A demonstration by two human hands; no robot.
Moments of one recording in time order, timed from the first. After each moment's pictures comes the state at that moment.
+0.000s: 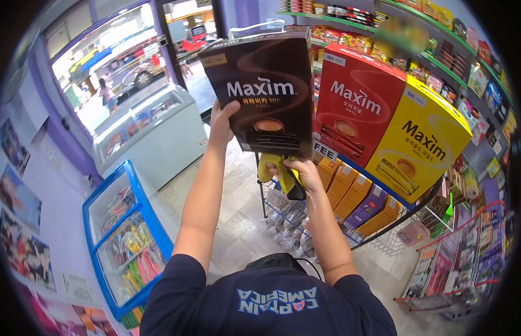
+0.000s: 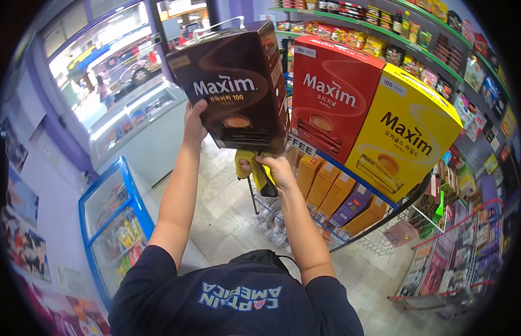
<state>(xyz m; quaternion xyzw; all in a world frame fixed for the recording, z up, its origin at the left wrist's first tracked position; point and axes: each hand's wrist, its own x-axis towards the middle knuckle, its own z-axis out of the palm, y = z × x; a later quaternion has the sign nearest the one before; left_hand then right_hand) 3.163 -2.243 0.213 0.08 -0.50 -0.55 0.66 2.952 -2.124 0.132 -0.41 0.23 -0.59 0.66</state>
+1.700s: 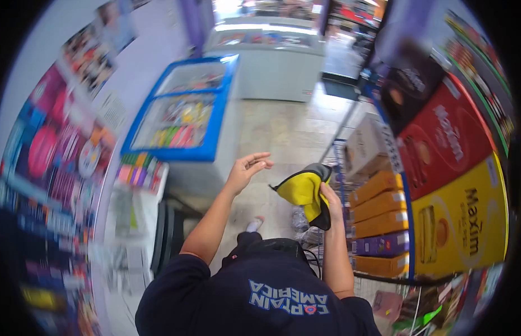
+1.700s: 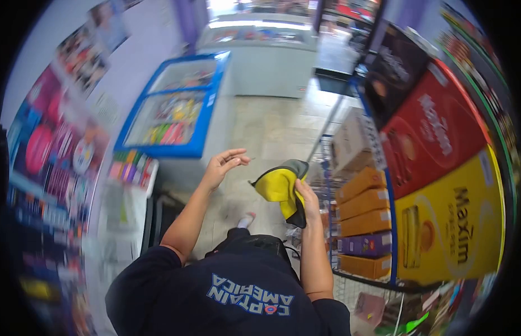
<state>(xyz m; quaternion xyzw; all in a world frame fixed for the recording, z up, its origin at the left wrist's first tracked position) 3.173 -1.924 0.011 0.51 -0.42 -0.38 0.65 2.910 -2.049 -0.007 -0.34 0.20 -0.28 0.88</state>
